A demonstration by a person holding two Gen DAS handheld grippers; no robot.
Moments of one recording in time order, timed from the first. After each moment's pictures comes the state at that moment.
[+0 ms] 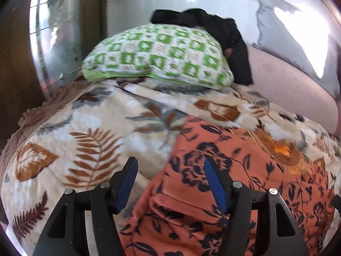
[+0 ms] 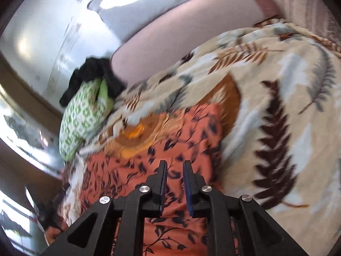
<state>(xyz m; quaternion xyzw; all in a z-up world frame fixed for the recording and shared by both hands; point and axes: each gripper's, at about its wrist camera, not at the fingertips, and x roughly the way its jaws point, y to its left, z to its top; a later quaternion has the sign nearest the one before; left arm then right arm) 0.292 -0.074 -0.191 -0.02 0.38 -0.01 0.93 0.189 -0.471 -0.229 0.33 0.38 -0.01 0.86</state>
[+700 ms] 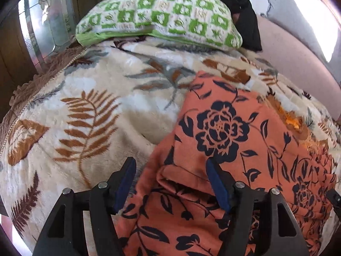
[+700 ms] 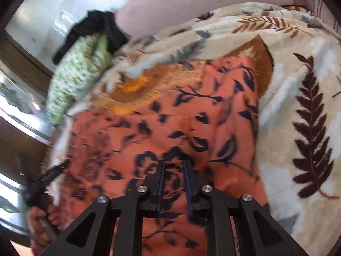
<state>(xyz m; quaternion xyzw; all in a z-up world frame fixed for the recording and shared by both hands) 0.300 -0.055 -0.218 -0.03 0.47 0.00 0.88 0.193 -0.443 -0.242 0.31 0.42 0.04 0.85</state>
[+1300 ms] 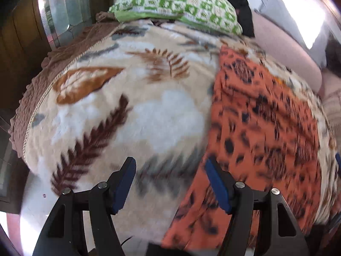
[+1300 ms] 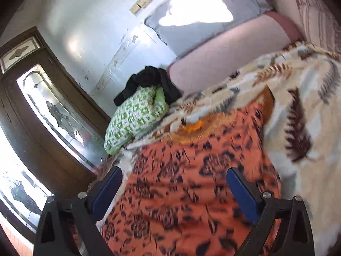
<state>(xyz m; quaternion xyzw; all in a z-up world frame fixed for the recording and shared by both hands) 0.146 0.087 -0.198 -0.02 0.53 -0.07 0.84 0.038 -0.416 -0.176 0.33 0.26 0.07 0.90</state>
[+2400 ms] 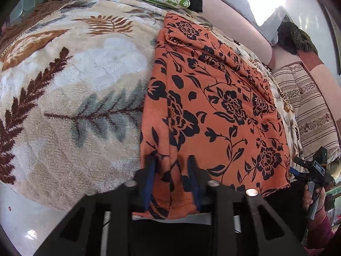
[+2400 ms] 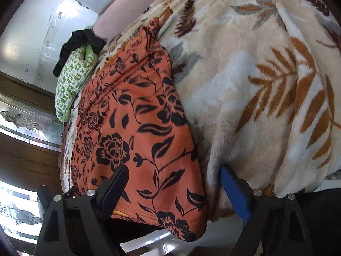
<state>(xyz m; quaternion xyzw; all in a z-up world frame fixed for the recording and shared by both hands) 0.106 0.077 -0.245 -0.08 0.55 -0.26 0.79 -0.083 -0.430 -0.274 0.40 0.46 -0.05 0.79</state>
